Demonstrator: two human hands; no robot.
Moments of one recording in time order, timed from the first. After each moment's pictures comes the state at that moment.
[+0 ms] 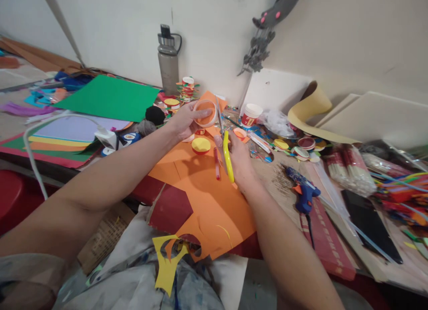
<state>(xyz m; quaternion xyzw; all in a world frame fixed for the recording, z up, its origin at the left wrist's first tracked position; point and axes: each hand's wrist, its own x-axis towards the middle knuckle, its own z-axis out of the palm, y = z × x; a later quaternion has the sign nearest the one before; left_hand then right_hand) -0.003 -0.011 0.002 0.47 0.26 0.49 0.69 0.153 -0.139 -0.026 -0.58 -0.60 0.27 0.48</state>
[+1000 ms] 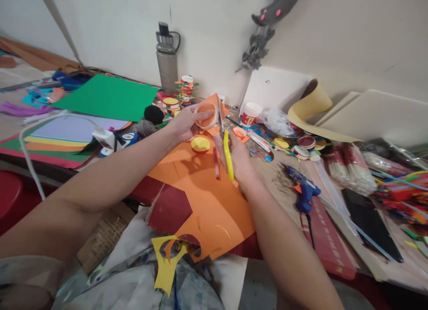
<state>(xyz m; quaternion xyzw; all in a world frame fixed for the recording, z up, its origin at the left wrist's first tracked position) 0.002 -0.014 -0.002 0.46 0.25 0.47 0.71 0.159 -0.131 -0.036 -0.57 -0.61 0.27 0.47</state>
